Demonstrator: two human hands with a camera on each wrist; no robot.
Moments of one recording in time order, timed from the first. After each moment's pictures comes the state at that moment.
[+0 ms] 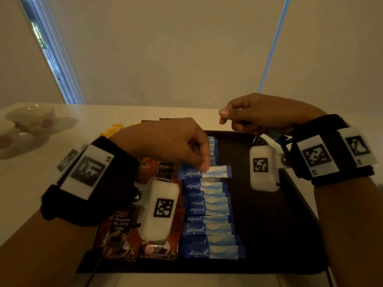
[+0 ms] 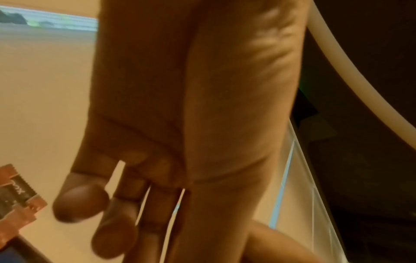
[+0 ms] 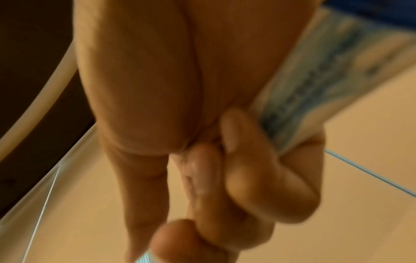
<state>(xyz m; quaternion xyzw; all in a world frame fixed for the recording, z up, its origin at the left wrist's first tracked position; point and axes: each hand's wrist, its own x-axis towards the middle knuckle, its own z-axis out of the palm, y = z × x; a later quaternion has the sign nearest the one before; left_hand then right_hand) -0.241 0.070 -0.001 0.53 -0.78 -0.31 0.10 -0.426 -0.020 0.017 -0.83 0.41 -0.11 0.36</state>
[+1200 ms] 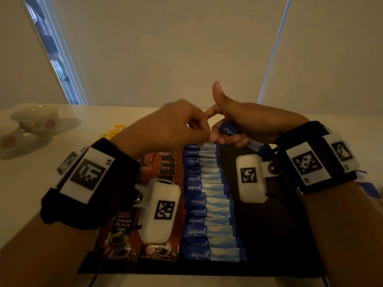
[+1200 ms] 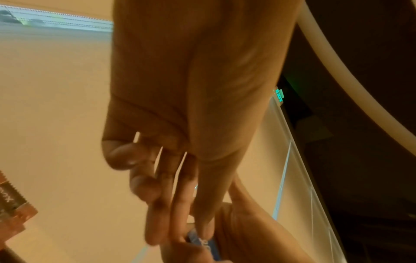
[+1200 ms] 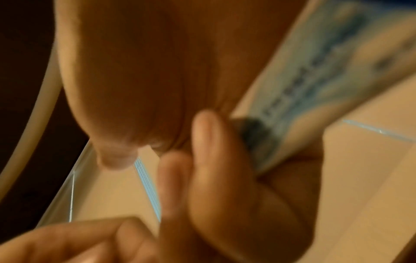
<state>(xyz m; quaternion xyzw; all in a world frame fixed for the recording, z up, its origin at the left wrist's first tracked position) -0.243 0.069 0.003 0.58 -0.75 -0.19 0.25 -0.401 -0.001 0.011 -0.78 0.33 -0.11 0.52</state>
